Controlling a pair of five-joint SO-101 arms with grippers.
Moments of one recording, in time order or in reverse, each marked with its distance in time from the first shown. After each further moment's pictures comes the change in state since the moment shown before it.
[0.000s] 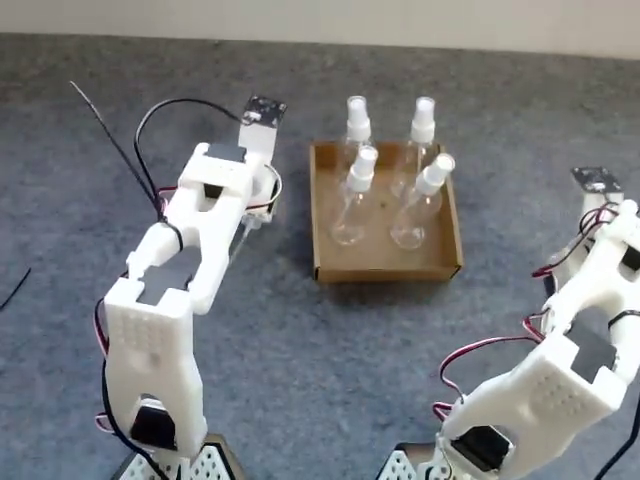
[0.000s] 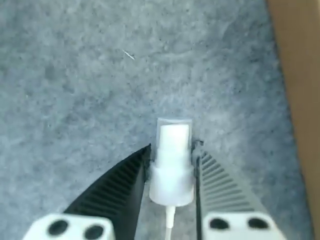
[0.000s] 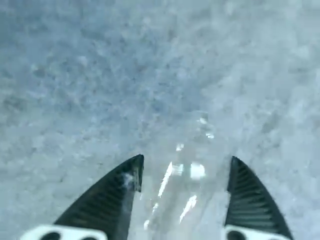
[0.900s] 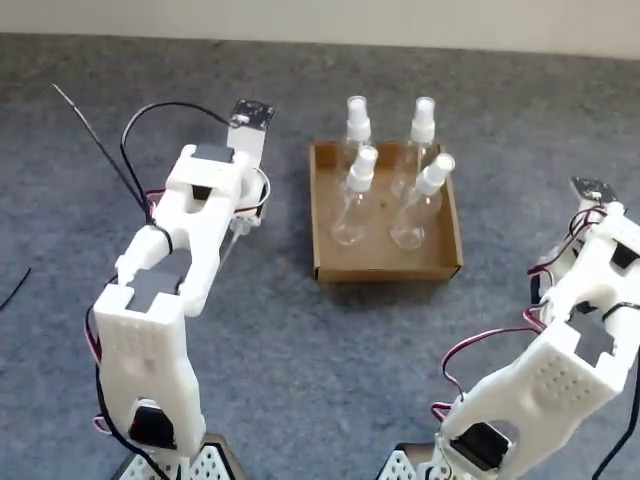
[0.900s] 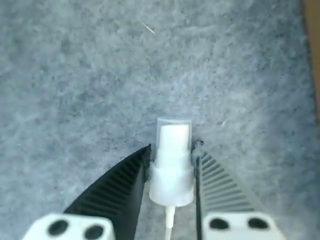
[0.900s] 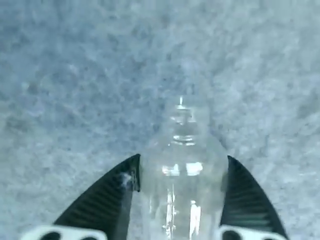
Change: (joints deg) left arm -1.9 -3.3 3.6 0.9 -1.2; right arm -1.8 5.0 0.2 -0.6 -9.8
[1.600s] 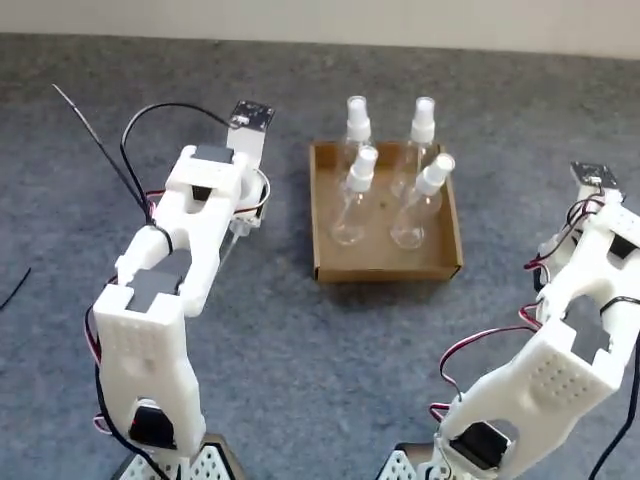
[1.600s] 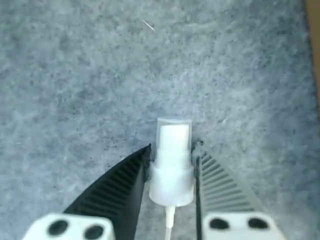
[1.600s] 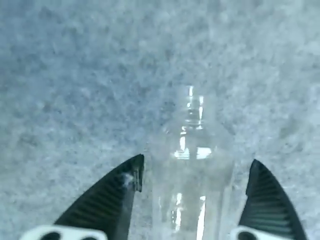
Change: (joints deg) left arm 0.0 0.0 0.4 0.1 0.0; right arm -1.1 0.0 -3.1 0.0 0.0
